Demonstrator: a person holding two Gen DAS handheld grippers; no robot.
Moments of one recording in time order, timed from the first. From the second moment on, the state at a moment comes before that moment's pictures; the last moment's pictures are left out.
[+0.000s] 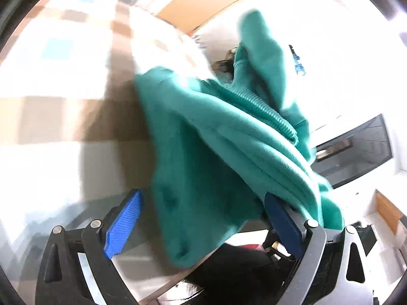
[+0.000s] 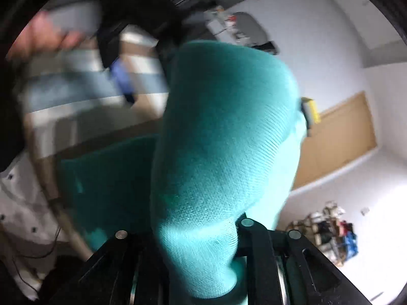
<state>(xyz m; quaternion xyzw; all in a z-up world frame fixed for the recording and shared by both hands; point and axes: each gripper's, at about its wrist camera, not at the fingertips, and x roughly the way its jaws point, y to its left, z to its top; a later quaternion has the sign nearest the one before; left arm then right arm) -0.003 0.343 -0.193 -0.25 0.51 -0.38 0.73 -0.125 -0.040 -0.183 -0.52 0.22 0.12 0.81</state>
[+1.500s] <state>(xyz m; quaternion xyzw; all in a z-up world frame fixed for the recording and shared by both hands) 0.101 0.332 -0.222 -0.13 0.52 -0.32 0.78 -0.058 -0.194 -0.226 0.28 0.52 0.34 0.73</state>
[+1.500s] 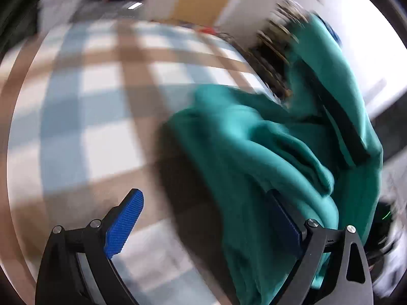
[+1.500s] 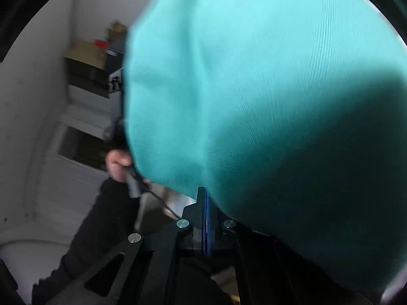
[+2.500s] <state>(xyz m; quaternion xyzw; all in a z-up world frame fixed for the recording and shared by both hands) 0.110 0.199 -0.160 -0.05 0.56 -0.35 0.75 -0.097 -0.223 -0.175 0.28 0.44 0.39 0.76</state>
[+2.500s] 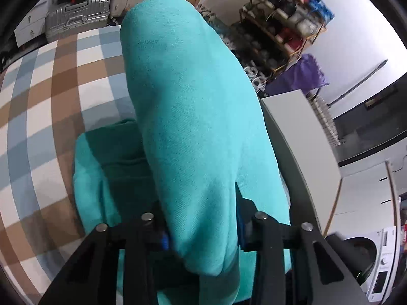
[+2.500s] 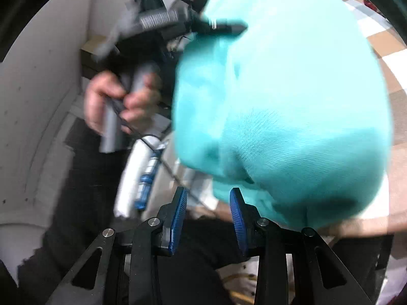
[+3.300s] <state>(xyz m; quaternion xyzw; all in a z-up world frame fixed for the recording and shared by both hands) 0.063 0.296 -0.178 -0.21 0.55 -0.36 0.73 0.124 -0.128 -0.150 0.02 0.58 0.21 0.79</state>
